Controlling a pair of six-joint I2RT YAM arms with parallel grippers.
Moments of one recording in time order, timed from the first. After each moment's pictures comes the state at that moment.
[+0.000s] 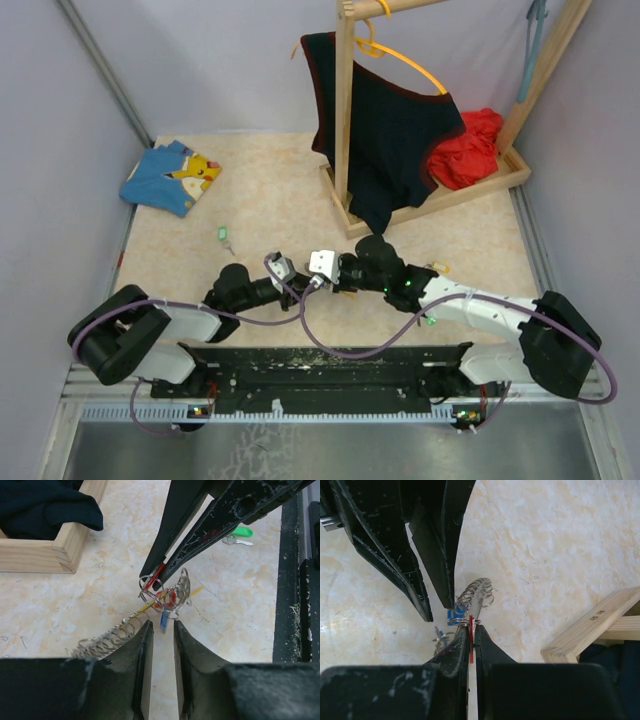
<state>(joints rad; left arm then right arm) -0.72 1.39 0.20 1.10 0.49 0.04 0.89 1.24 0.66 0.08 -0.23 -0.62</state>
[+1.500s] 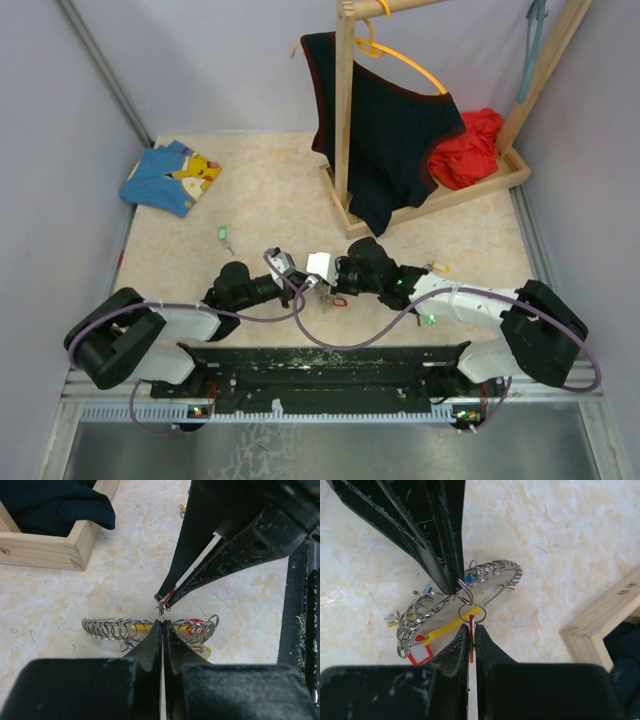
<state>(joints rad) -0.72 1.36 0.23 1.04 0.44 0.01 0.89 1.31 0.66 0.04 -0.15 -0.60</state>
